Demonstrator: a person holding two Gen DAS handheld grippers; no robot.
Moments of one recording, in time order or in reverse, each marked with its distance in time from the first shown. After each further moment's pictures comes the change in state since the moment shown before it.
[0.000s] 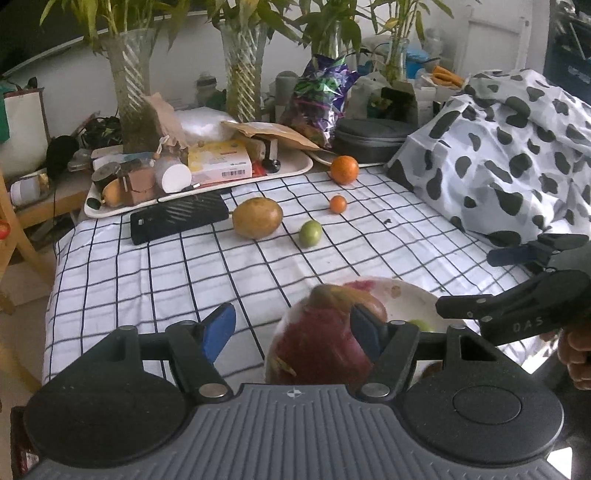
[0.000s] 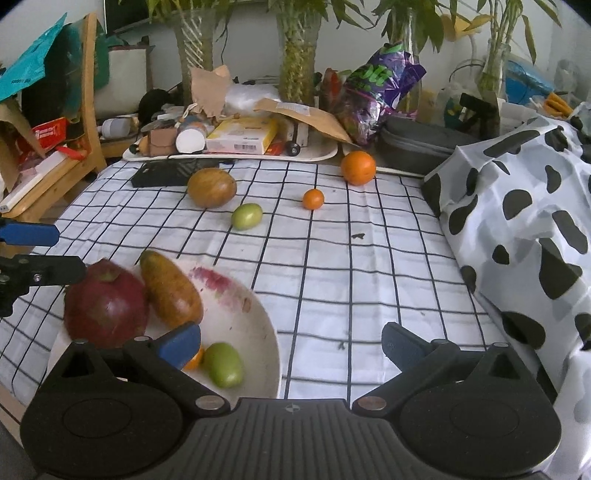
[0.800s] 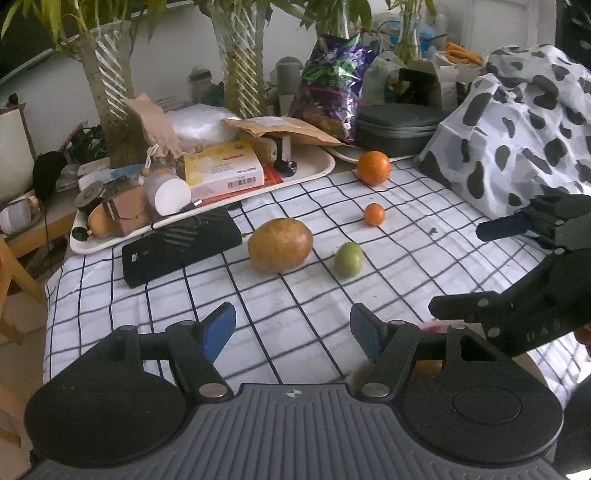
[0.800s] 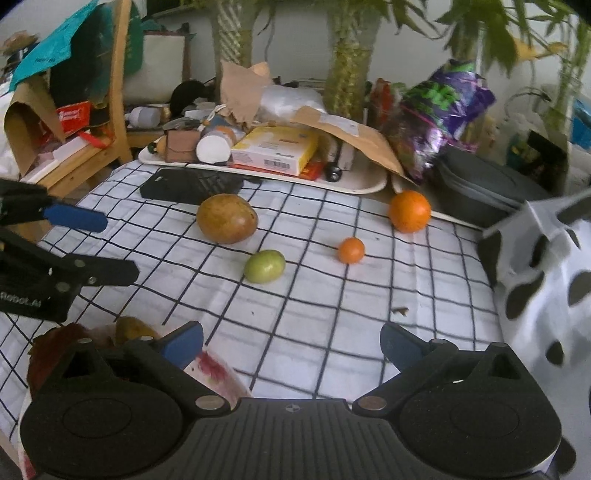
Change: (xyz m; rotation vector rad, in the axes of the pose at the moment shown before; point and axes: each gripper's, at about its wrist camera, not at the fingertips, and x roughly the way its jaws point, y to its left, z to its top) left arm 0.069 0.023 0.043 0.077 0.048 0.035; right arm 0.068 0.005 0.060 -0.143 -0.001 0.100
